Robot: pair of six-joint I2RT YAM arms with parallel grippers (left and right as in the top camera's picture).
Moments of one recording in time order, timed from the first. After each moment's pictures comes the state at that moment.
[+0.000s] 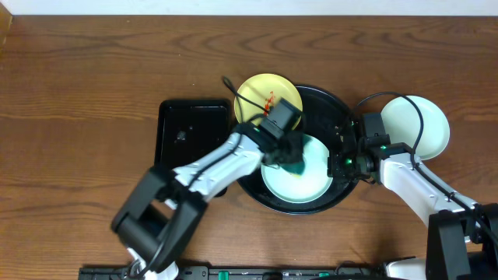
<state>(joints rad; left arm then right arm) -0.74 1.87 1.17 -0.42 0.26 -0.74 0.20 1.56 0.74 -0.46 -0.27 0.26</state>
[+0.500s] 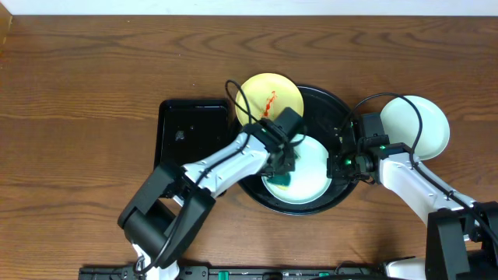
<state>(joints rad) -0.73 1.89 1.20 -0.65 0.12 -0.78 0.20 1.56 0.74 -0.47 -0.28 0.26</state>
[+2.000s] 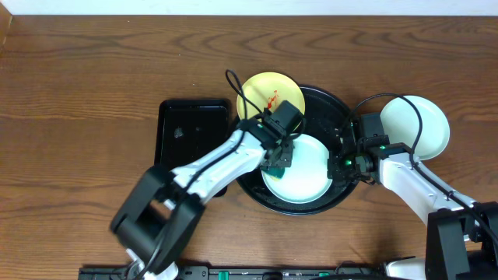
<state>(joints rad) -0.72 1.83 1.23 -0.67 0.04 -0.59 0.20 1.56 0.74 -0.48 -0.26 0.27</state>
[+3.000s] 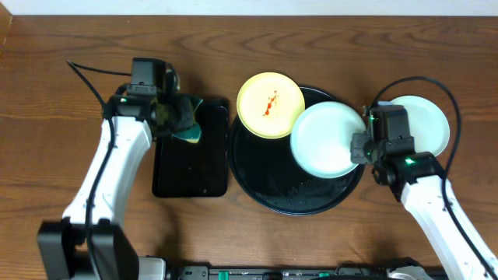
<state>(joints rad) -0.05 1.57 1.21 -0.81 0.20 -0.29 0.20 1.24 0.81 -0.54 0.16 0.20</state>
